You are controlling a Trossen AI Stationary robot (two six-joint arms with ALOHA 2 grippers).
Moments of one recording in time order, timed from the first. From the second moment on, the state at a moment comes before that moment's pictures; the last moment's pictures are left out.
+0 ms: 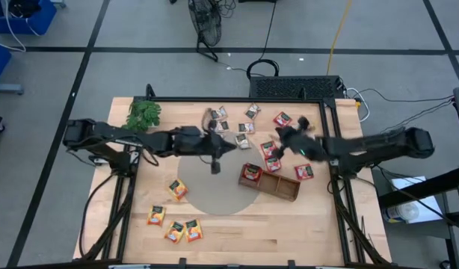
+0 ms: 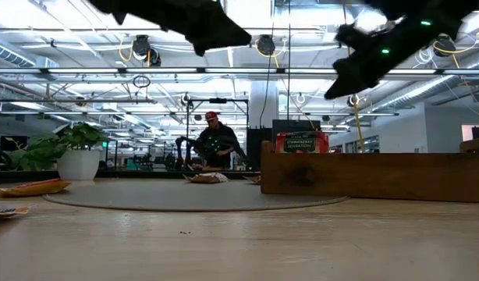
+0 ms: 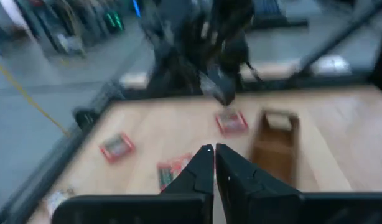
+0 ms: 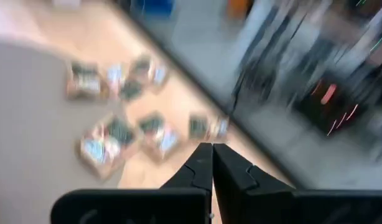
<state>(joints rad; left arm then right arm) 0.03 1.45 0.90 0.35 -0.09 0.11 -0.07 1.08 0.61 -0.15 0.71 0.11</state>
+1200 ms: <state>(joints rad) 0.14 1.40 0.72 0.49 0.13 0.12 -0.68 1.77 0.95 -0.49 0.23 0.07</state>
